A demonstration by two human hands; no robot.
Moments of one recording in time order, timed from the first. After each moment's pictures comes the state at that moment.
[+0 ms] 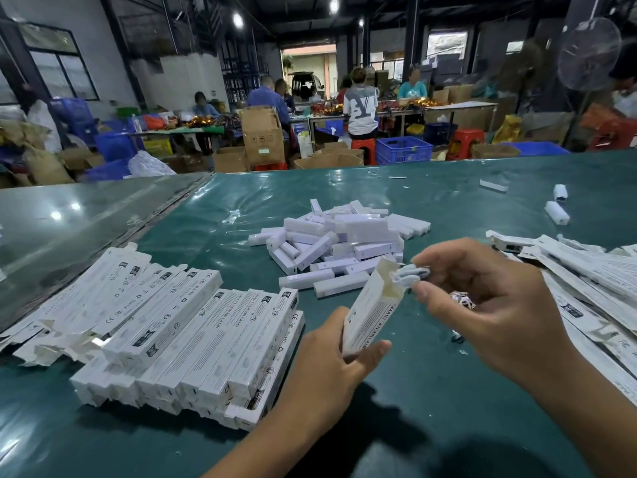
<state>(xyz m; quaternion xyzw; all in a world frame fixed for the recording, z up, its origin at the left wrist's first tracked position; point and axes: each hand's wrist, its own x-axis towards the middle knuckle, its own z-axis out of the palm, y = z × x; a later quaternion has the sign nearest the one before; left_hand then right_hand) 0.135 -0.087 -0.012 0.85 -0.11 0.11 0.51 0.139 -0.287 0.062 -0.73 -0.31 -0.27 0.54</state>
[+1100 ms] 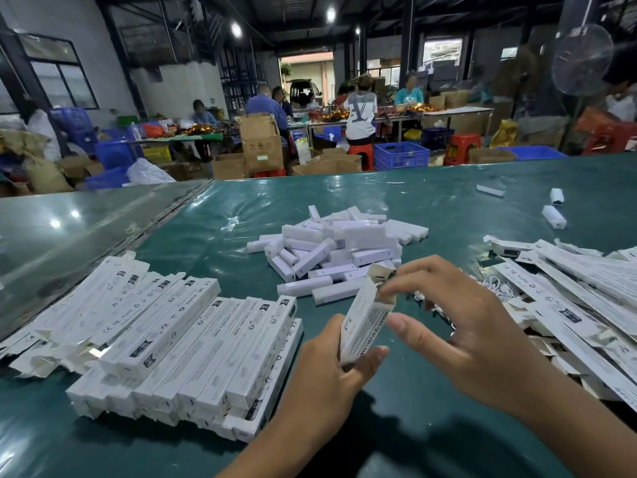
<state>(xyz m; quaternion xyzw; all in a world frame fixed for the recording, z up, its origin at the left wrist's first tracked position) 0.134 -0.088 -0.013 0.83 -0.14 0.13 0.53 0.135 -0.280 0.058 -0.83 -0.33 -0.25 0.36</state>
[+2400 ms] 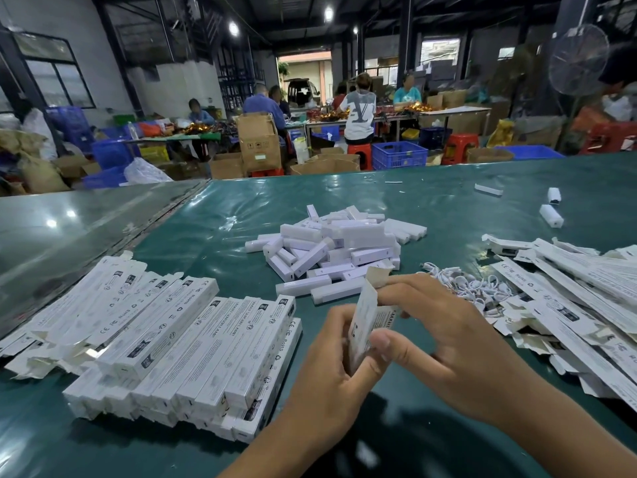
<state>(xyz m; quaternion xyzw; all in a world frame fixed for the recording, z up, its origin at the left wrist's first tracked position) 0.127 -0.092 -0.007 0.78 -0.22 0.13 0.57 0.133 -0.270 0.048 -0.84 -0.36 -0.23 0.33</state>
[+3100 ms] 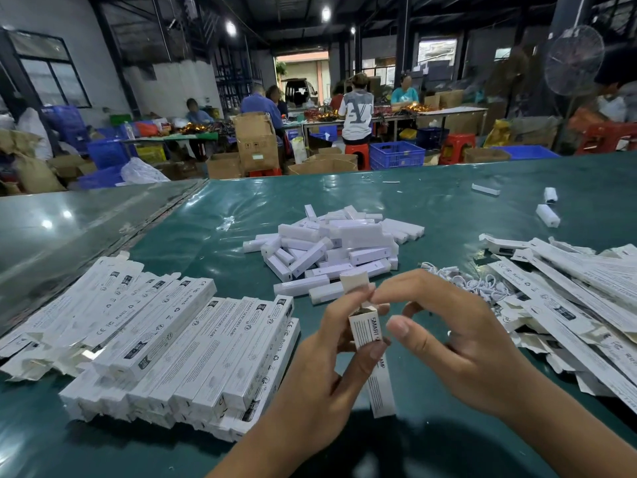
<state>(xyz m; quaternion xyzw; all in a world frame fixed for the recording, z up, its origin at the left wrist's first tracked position) 0.124 -0.083 0.003 0.75 -0.32 0.19 0.54 0.137 -0.274 0.048 -0.78 -0.38 -0.24 0.43</state>
